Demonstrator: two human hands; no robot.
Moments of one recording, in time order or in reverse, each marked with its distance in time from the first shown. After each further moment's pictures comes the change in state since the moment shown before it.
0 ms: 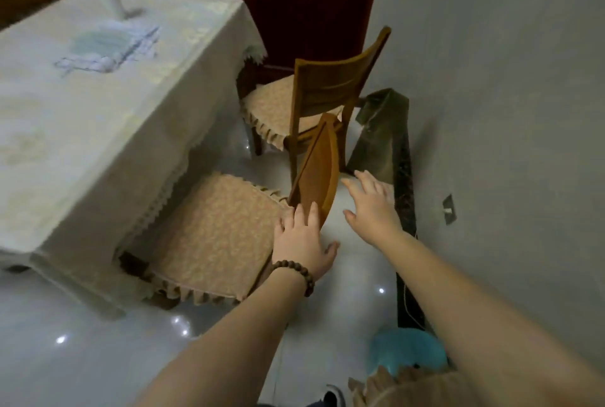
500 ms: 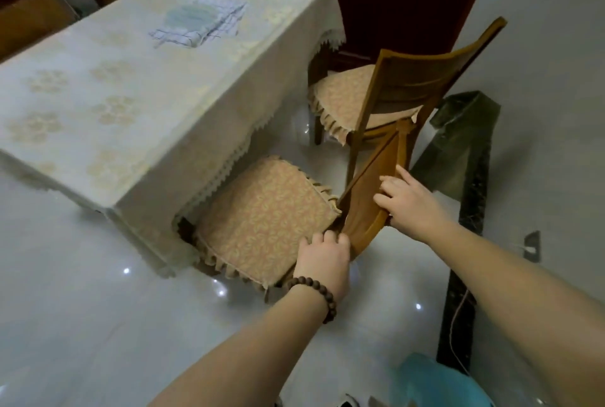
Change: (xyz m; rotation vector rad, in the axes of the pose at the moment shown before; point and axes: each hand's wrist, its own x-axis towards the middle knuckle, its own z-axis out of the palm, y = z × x) left_hand 0.008 -0.049 0.004 0.130 -0.140 -0.084; right_hand 0.085 -0.015 0.026 -0.448 -0.070 -0.683
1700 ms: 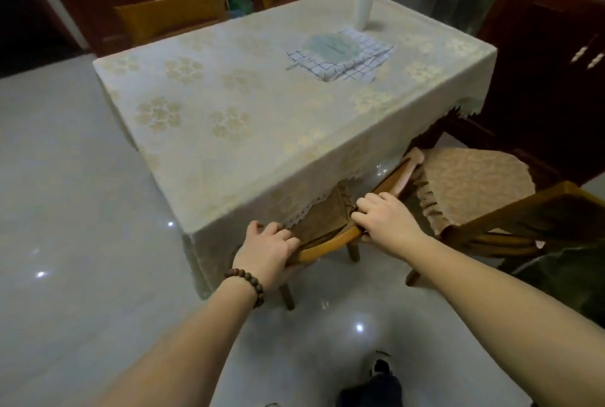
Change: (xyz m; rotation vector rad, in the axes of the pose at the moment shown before) left_hand 0.069 -0.295 -0.065 -0.018 0.201 -0.256; right_hand 0.323 -0.087 -0.080 -0.088 0.027 -0.498
